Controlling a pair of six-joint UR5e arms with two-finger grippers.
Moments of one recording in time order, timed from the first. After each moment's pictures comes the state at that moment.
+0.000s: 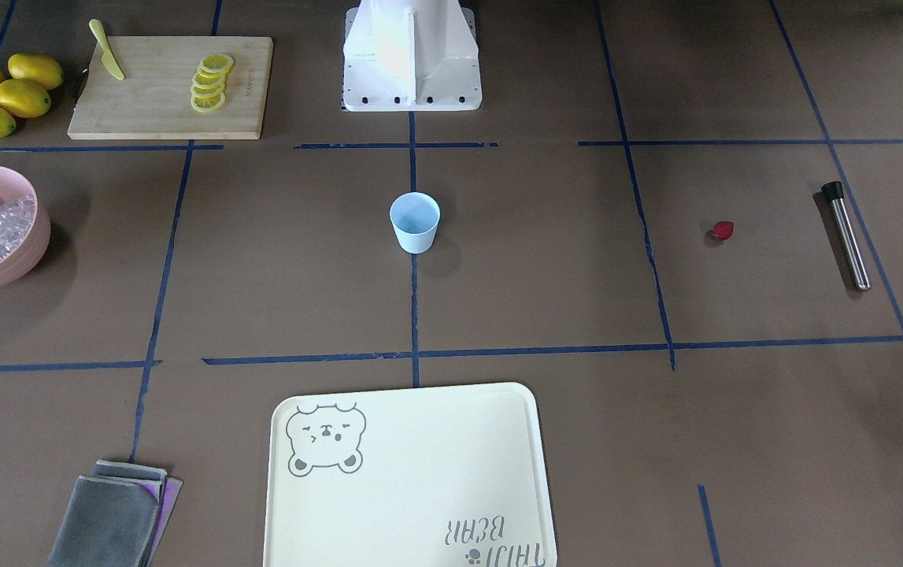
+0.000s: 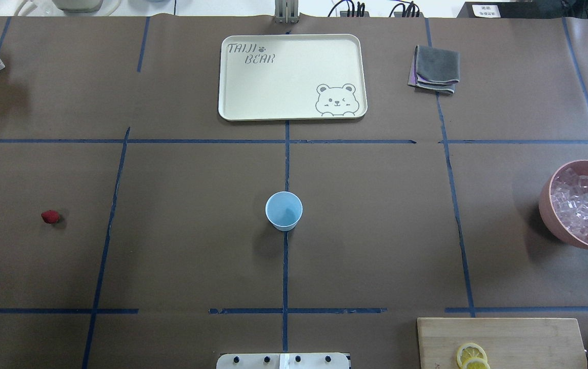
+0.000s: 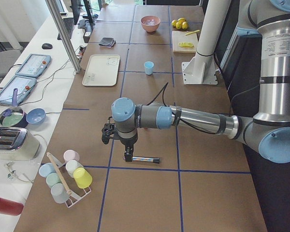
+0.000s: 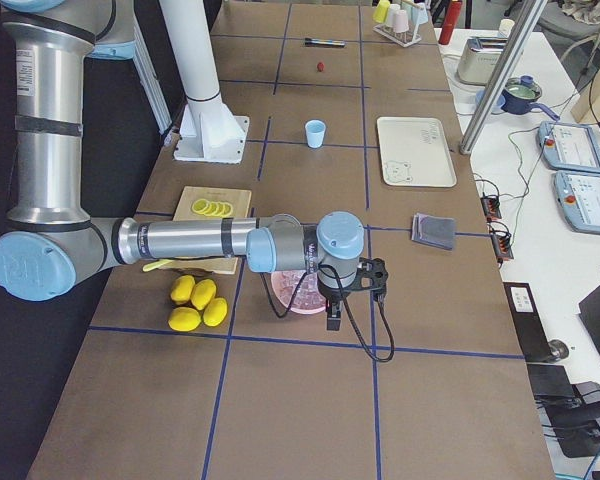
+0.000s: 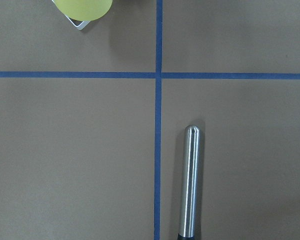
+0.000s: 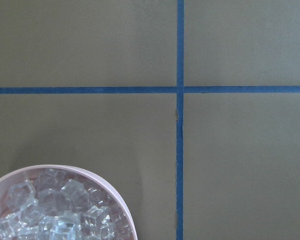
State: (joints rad) left arm -1.55 -1.51 -1.81 -1.43 -2.34 -0.03; right arm 1.52 -1.66 1.74 -1.55 2.37 0.11
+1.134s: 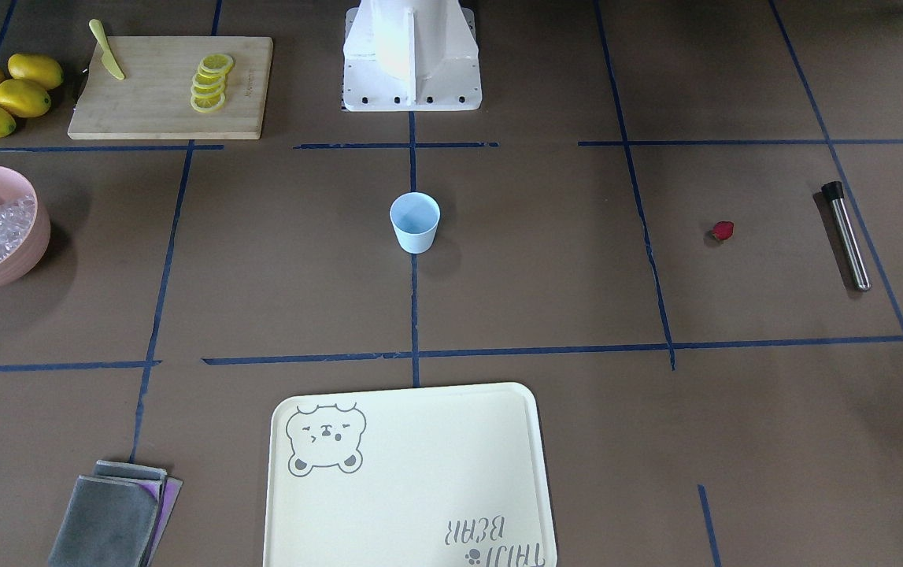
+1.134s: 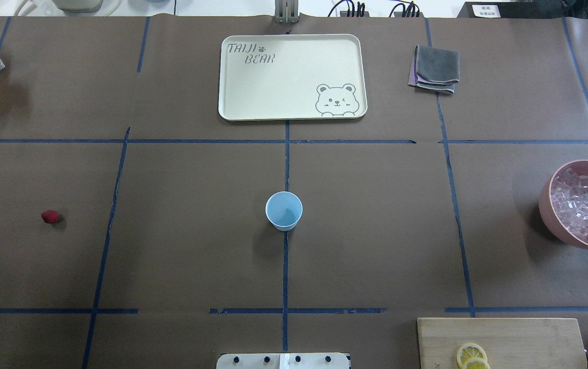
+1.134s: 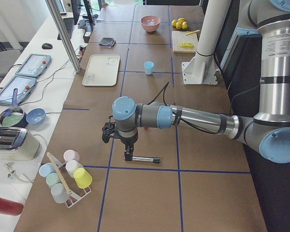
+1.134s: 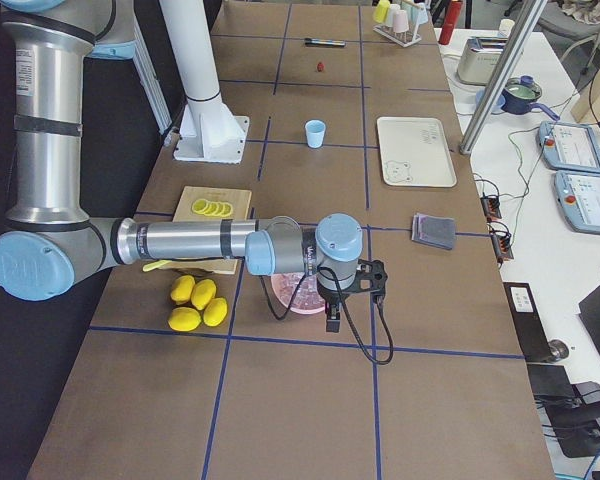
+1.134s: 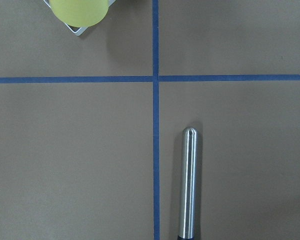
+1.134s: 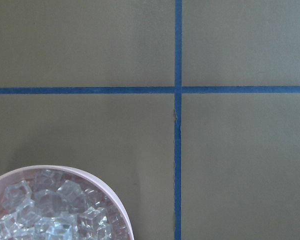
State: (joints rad) left arm -1.55 -1.50 -1.81 -1.43 -2.34 -0.03; right arm 1.52 -1.66 1.73 -1.53 2.36 0.12
